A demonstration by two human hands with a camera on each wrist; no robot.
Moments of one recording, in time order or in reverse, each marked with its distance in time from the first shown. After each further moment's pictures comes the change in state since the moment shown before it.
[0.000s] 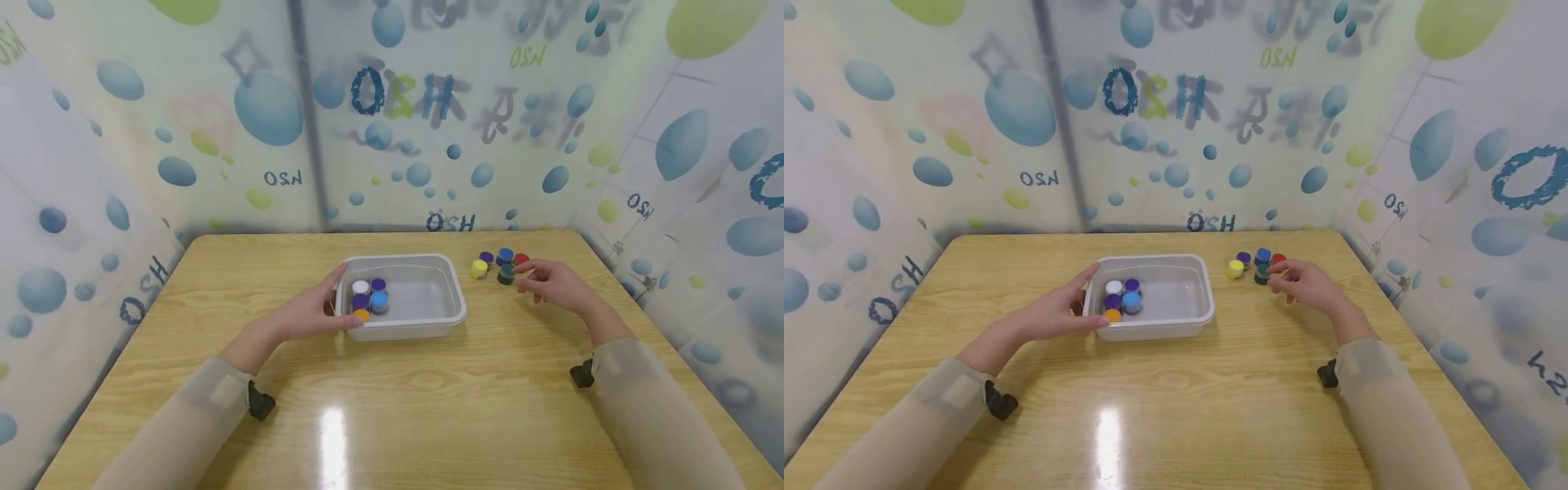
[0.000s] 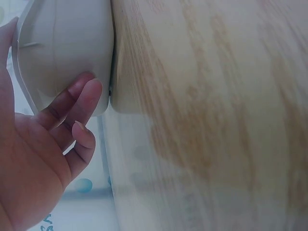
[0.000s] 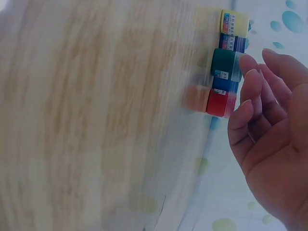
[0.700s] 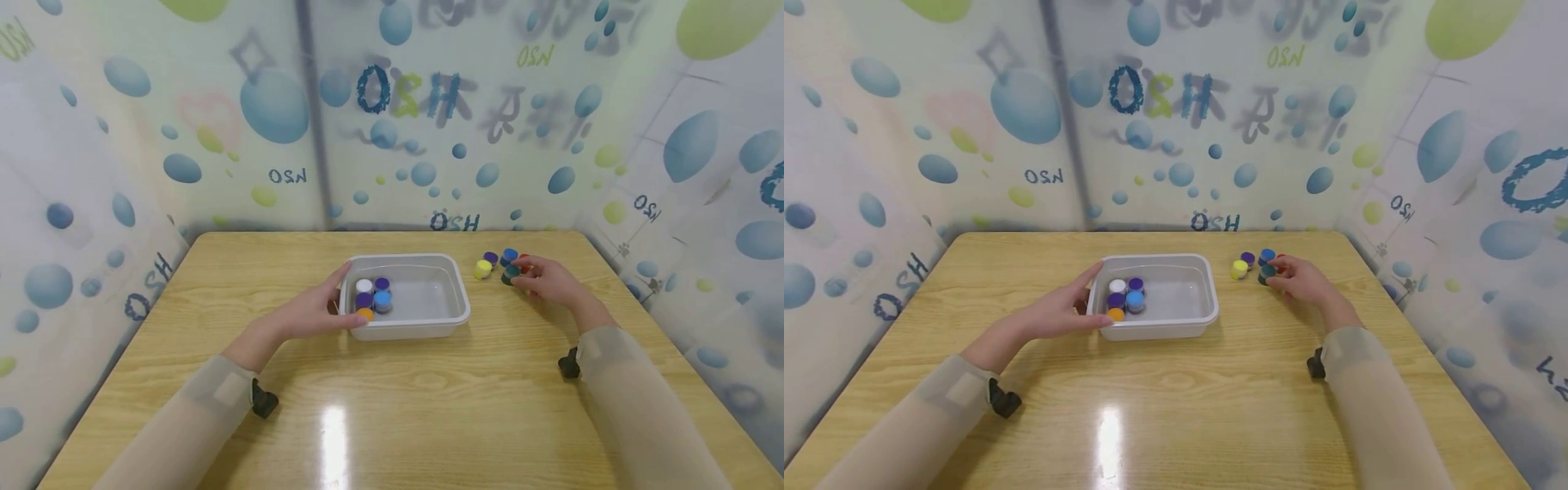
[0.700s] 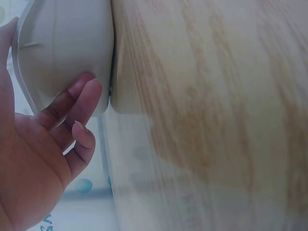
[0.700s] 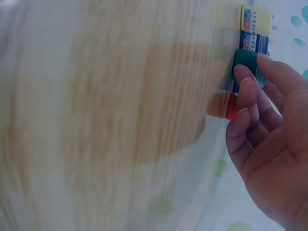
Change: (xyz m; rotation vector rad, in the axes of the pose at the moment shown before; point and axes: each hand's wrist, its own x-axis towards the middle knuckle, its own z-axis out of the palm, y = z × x) left_hand -0.001 0.001 0.000 -0.018 -0.002 0.010; right_hand 0.027 0.006 0.008 -0.027 -0.019 0.047
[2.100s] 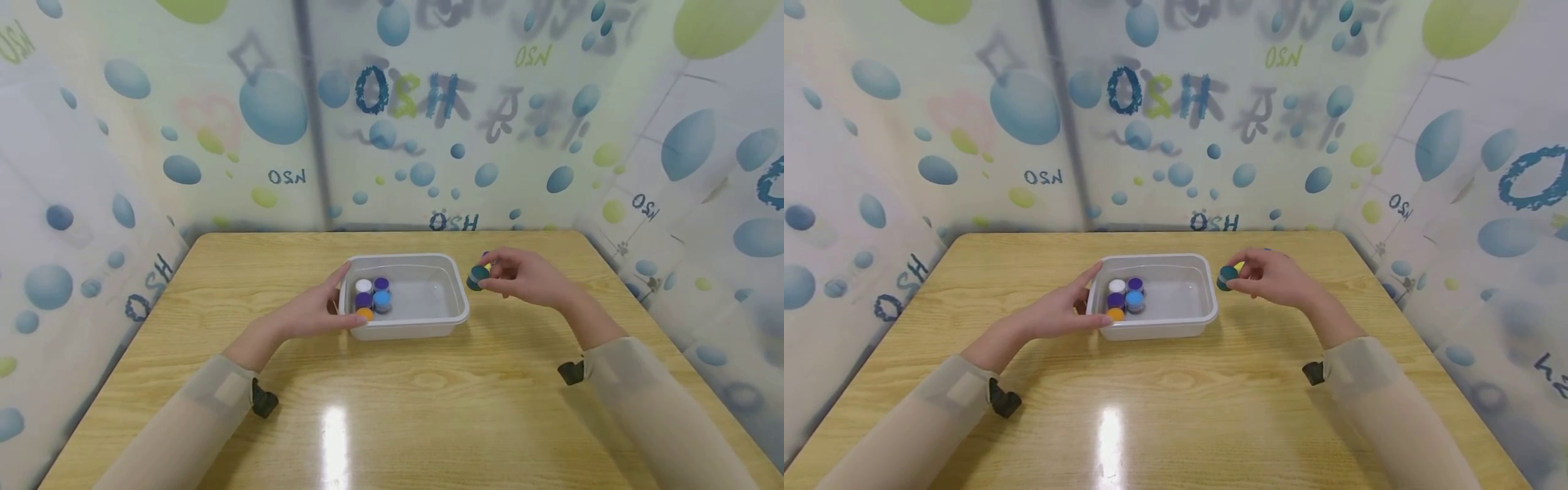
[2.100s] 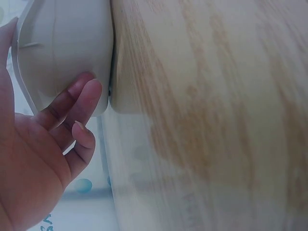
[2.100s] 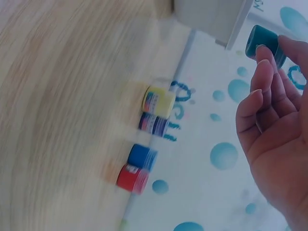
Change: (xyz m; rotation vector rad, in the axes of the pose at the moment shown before) left_hand 0.000 0.001 0.001 0.026 0.004 -0.002; right_hand -0.042 -0.099 0.010 0.047 -0.034 -0.303
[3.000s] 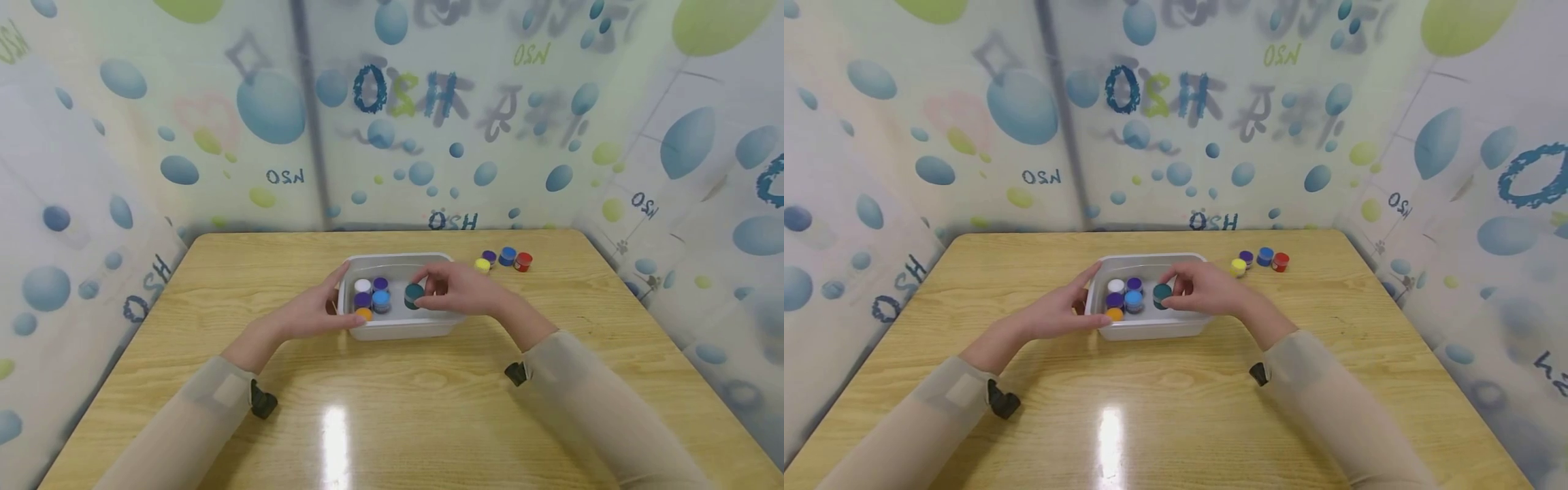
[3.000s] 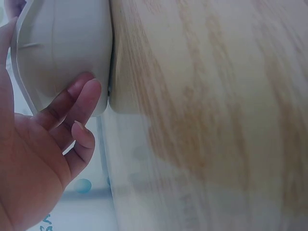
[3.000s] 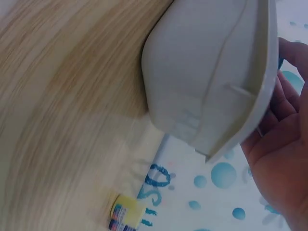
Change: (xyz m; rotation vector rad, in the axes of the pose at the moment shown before) left_hand 0.002 -0.003 0.000 0.006 -0.004 -0.004; right_hand 0.048 -0.053 0.072 -0.062 -0.160 -0.167
